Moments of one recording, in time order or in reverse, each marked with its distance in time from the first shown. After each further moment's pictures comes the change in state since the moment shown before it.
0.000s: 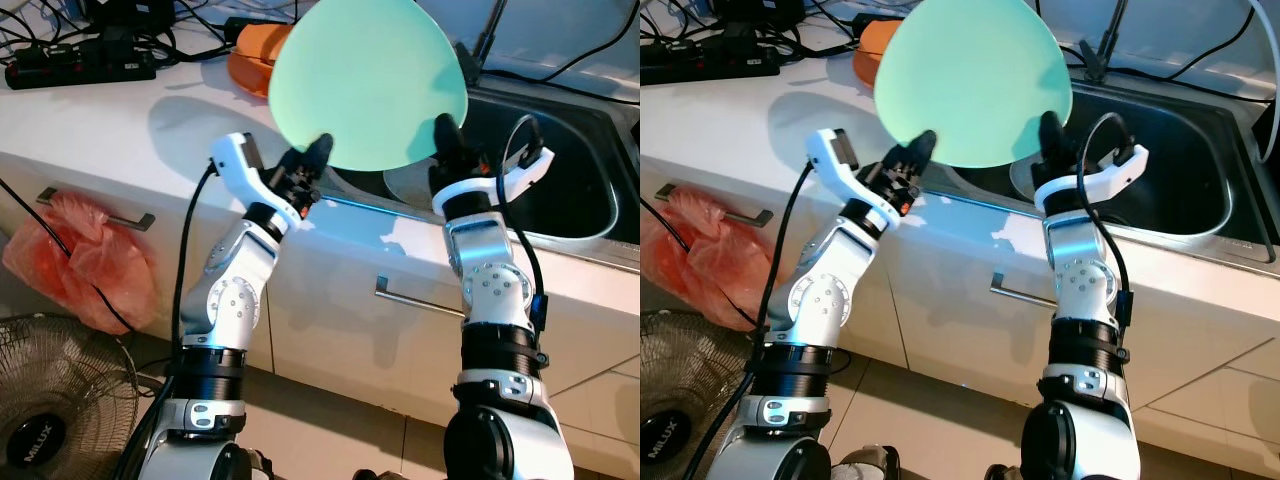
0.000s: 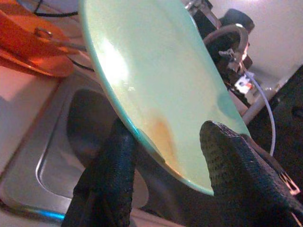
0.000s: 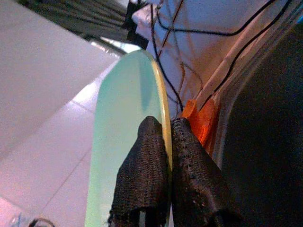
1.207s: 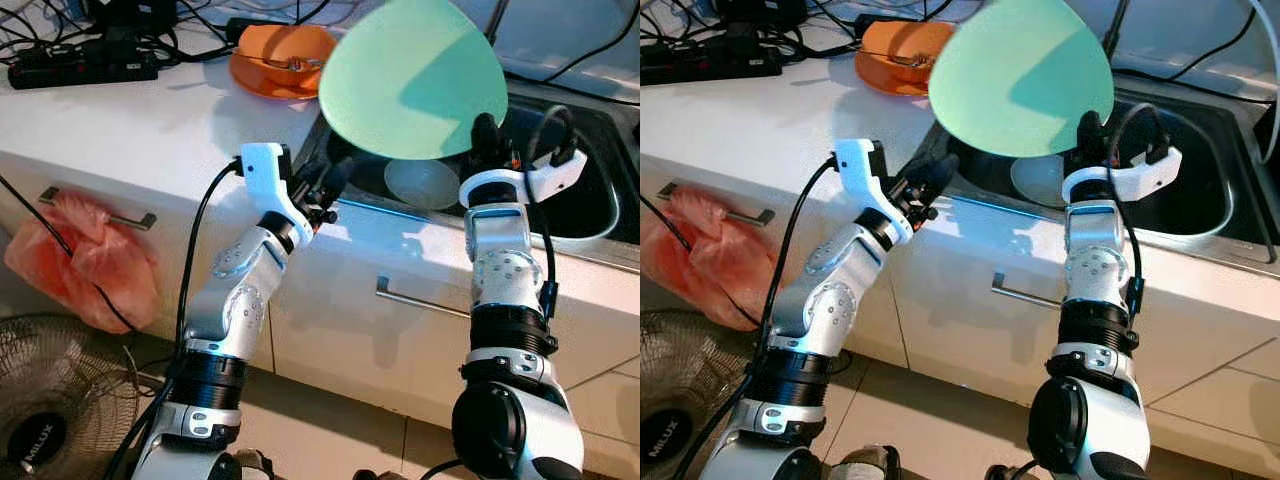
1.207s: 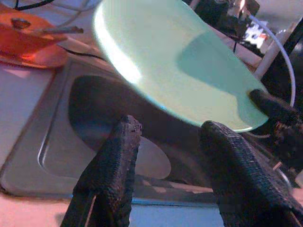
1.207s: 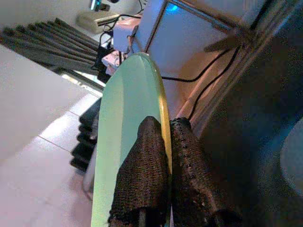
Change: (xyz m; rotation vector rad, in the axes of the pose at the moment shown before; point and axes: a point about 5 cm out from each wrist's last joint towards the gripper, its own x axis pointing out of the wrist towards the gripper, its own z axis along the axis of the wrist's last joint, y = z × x) left arm -0.002 -0.005 -0.013 0.219 0.116 -0.017; right arm 0.009 -0.011 0.026 -0.078 -0.143 -0.117
